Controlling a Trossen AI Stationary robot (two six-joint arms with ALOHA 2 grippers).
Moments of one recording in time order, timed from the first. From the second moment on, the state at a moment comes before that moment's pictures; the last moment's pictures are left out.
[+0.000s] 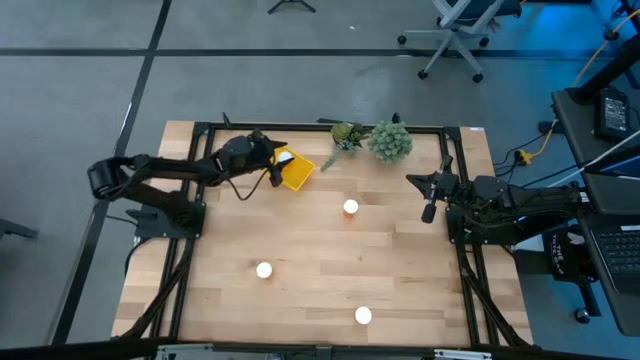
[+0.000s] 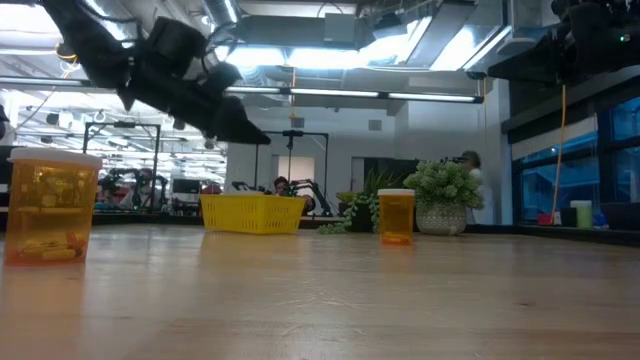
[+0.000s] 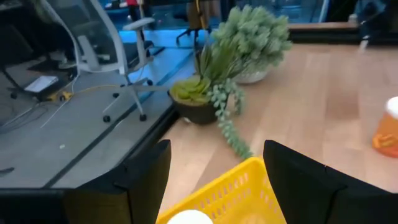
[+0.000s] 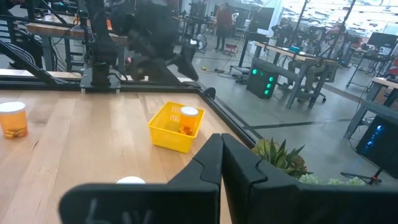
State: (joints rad) left arm 0.50 1.27 0.44 0.56 -0.05 0.15; right arm 0.09 0.26 0.27 -0.06 0.51 -0.14
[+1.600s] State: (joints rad) left arm 0.15 0.77 0.38 0.00 0.26 0.03; right arm 0.21 0.71 0.33 0.01 0.40 0.13
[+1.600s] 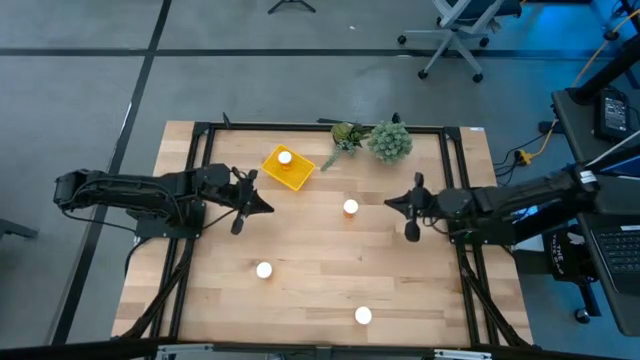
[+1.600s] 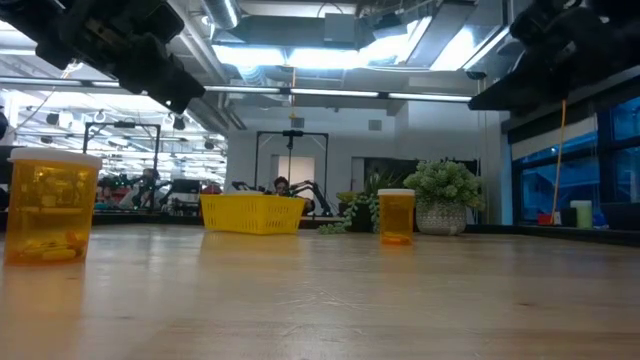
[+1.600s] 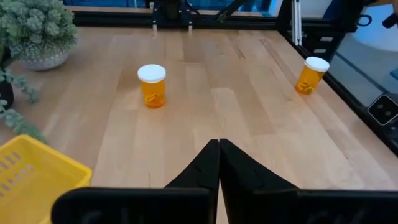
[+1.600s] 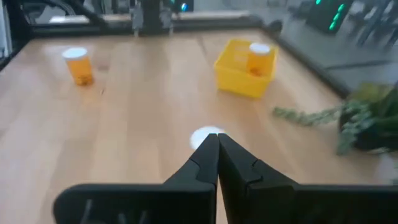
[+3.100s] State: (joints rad) left arm 0.15 0.77 0.38 0.00 0.26 0.01; right arm 0.38 1.45 0.45 0.19 0.68 0.54
